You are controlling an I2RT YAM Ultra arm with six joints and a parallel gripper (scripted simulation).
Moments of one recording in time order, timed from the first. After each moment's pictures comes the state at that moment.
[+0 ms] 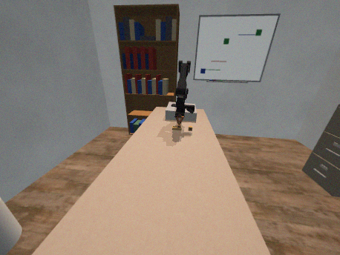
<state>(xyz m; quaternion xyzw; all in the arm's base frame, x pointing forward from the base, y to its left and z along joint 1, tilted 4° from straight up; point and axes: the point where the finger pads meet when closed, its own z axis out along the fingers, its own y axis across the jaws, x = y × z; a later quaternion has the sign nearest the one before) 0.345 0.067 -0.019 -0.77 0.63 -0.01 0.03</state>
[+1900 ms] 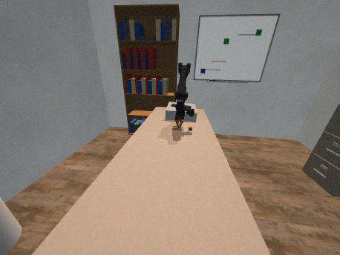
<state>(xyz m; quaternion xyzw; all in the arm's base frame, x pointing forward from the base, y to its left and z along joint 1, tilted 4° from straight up) 0.347 0.068 -0.047 -0.77 0.63 -0.01 0.03</state>
